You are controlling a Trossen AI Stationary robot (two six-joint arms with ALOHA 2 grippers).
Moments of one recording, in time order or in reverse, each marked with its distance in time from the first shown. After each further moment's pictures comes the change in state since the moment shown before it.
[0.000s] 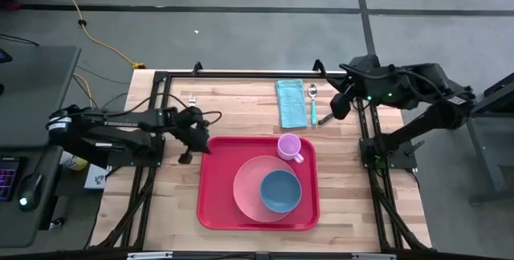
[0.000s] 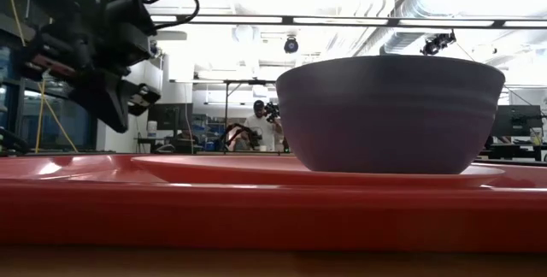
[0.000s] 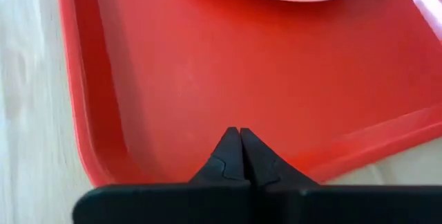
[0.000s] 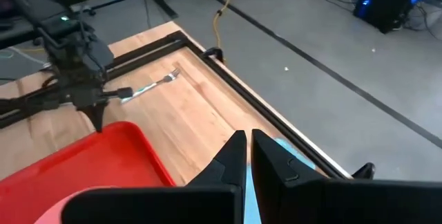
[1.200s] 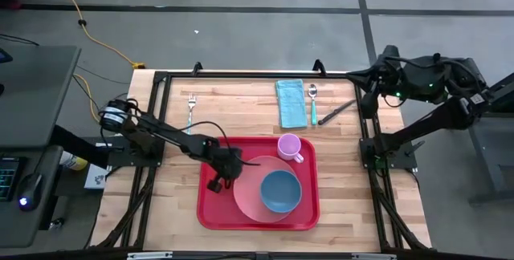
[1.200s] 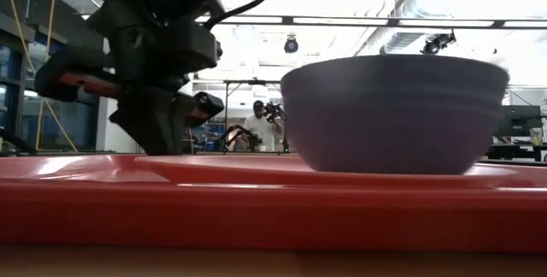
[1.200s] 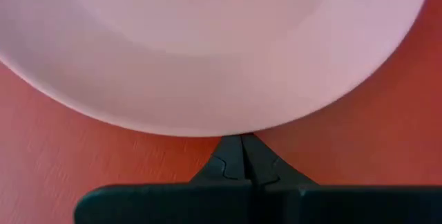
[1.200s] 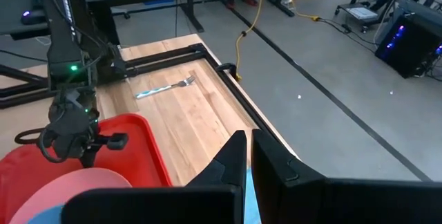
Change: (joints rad) left arm -0.431 0.631 0.409 0.146 -0.261 -0.179; right arm 0.001 -0.140 0.000 -0.005 -0.077 -0.222
